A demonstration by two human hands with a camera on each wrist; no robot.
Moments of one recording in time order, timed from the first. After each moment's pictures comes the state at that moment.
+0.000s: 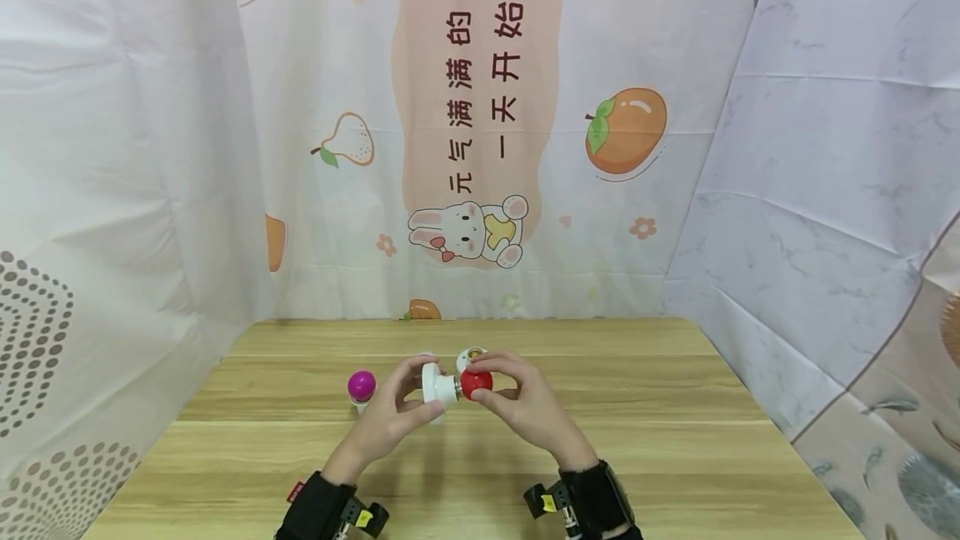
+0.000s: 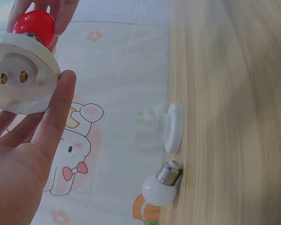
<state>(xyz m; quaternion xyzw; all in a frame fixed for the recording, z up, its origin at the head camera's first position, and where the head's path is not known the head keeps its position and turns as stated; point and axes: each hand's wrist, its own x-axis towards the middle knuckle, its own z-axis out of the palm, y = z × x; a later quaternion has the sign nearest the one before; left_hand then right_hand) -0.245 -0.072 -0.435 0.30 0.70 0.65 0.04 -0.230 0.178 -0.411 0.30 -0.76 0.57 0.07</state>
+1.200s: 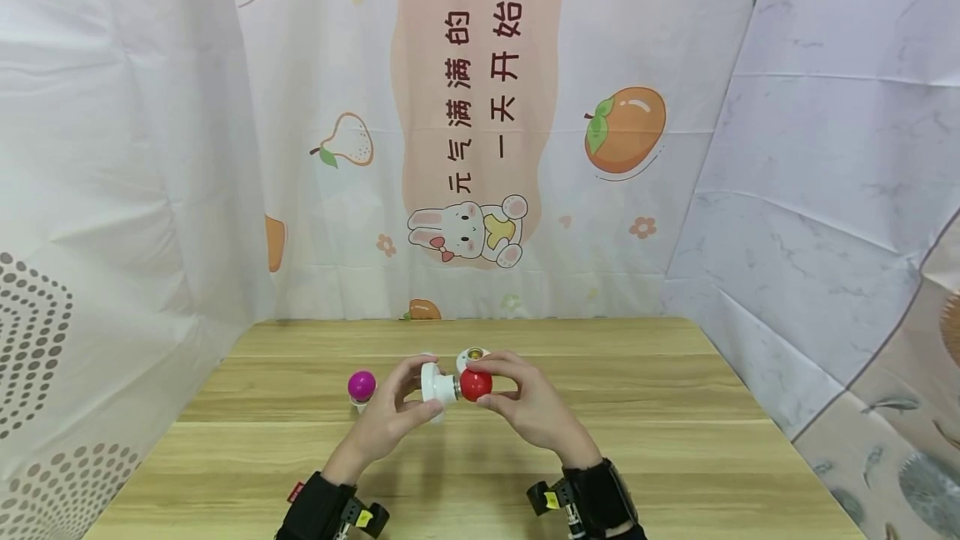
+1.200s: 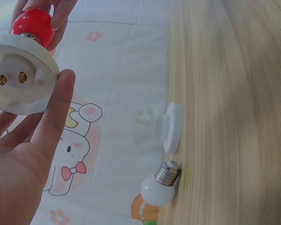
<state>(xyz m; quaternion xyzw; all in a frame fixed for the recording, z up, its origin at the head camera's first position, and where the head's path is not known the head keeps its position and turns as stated) -0.246 -0.072 -0.437 0.31 0.70 0.65 0.04 -0.232 0.184 -0.410 0.31 -0.77 0.56 0.04</state>
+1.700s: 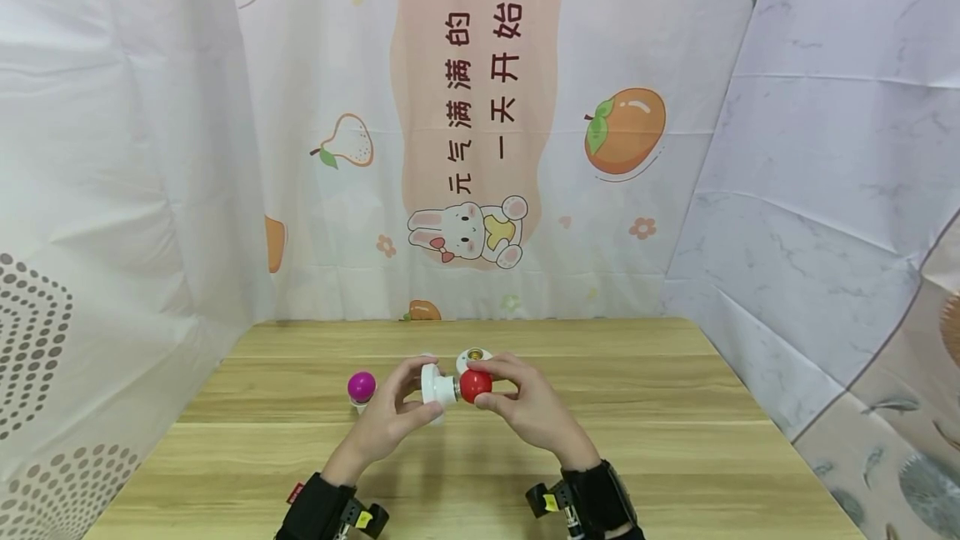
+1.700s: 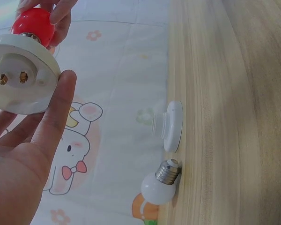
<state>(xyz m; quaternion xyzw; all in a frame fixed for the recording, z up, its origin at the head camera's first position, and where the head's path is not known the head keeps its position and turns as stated) -0.245 -0.073 -0.436 0.30 0.70 0.64 0.04 -0.231 0.183 -0.410 0.28 -0.79 0.55 0.03</state>
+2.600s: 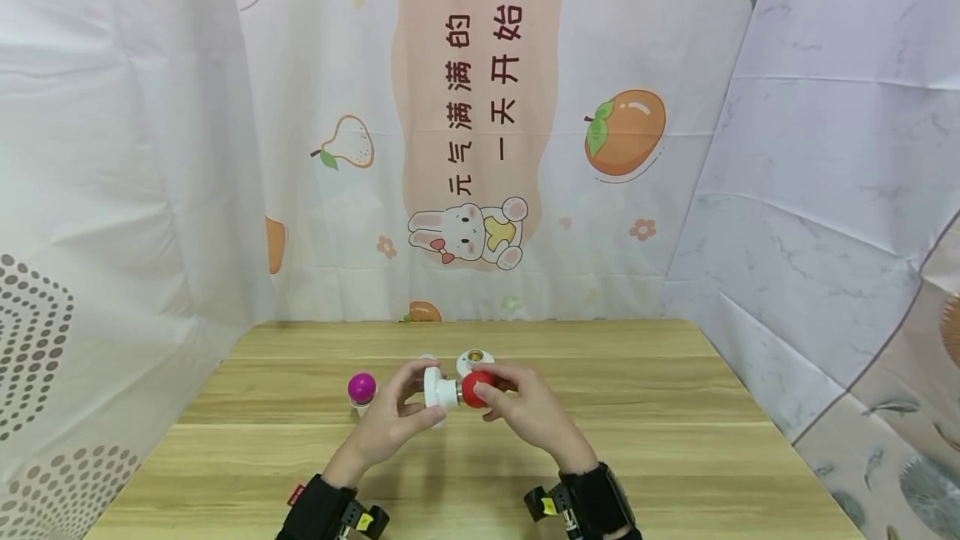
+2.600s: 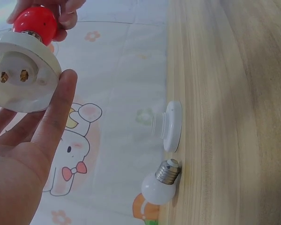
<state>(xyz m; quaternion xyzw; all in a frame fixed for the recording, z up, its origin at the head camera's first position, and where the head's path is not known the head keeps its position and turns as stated) -0.246 -0.071 -0.437 0.31 0.70 0.64 0.04 -0.230 0.178 -0.407 0.23 -0.79 0.57 -0.01</state>
